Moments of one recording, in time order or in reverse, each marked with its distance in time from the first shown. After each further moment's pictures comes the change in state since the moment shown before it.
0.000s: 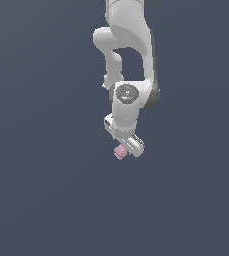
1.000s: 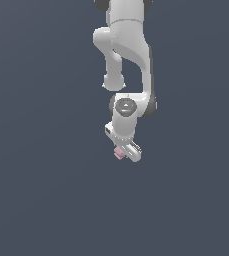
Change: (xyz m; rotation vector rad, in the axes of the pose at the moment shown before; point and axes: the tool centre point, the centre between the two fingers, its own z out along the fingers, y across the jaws) arm 0.000 0.000 0.050 -0.001 0.000 0.008
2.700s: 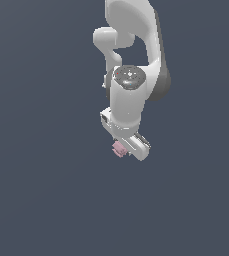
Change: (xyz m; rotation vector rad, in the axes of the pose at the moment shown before) arm 0.037 -0.036 -0.131 0.001 0.002 0.001
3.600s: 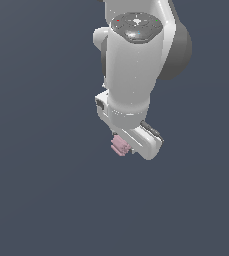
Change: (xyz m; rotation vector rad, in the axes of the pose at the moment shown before) arm 0.030 -0.030 -0.096 0.000 -0.001 0.000
